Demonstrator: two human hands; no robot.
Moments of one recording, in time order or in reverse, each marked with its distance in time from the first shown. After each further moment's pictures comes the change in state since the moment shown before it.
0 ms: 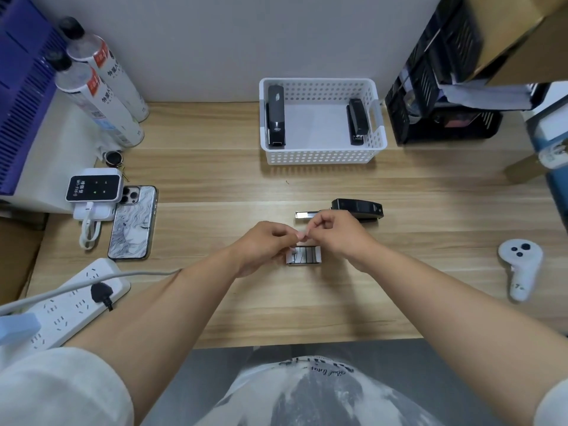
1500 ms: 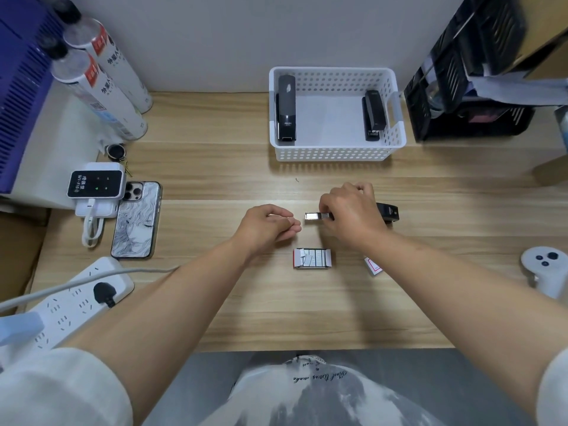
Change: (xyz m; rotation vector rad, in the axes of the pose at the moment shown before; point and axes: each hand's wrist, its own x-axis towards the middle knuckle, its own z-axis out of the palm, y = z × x) left_hand 0.020 0.010 -0.016 -0.327 0.276 -0.030; right_hand 0.055 -0.001 -0.010 -1.127 0.233 -0.452
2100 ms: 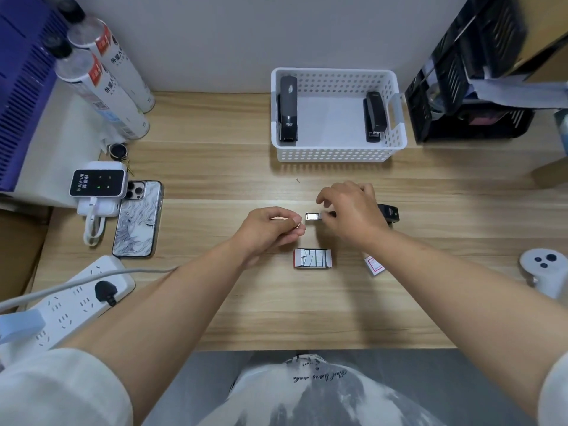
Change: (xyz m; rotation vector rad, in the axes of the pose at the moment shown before) left_hand -0.006 0.000 -0.003 -0.041 -0.114 -0.039; right_hand -0.002 0.001 -0.006 0.197 0.064 -0.010
